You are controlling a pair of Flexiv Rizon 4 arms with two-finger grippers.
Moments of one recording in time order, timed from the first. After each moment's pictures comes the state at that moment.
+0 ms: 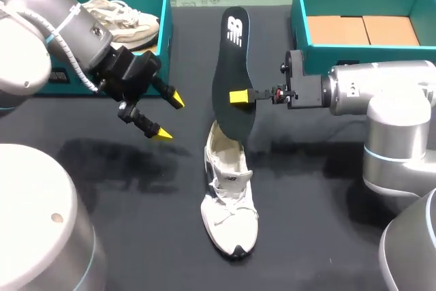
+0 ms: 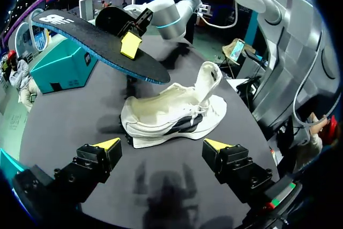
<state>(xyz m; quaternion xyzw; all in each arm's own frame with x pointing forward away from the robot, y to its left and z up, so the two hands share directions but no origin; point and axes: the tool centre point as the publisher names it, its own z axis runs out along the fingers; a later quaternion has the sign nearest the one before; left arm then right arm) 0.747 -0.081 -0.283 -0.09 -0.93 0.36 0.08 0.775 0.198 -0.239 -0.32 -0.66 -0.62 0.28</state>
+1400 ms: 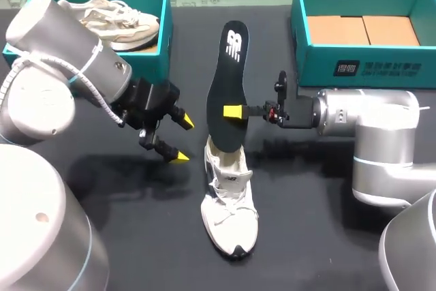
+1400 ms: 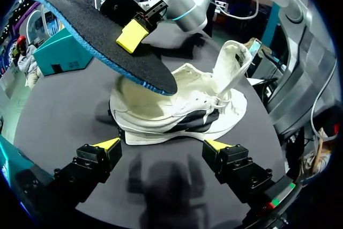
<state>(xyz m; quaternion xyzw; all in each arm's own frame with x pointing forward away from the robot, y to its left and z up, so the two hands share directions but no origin) 0.732 -0.105 -0.342 -0.03 -0.94 0.33 0.05 0.769 0.212 -0.275 -0.26 -0.64 -0.68 0.26</state>
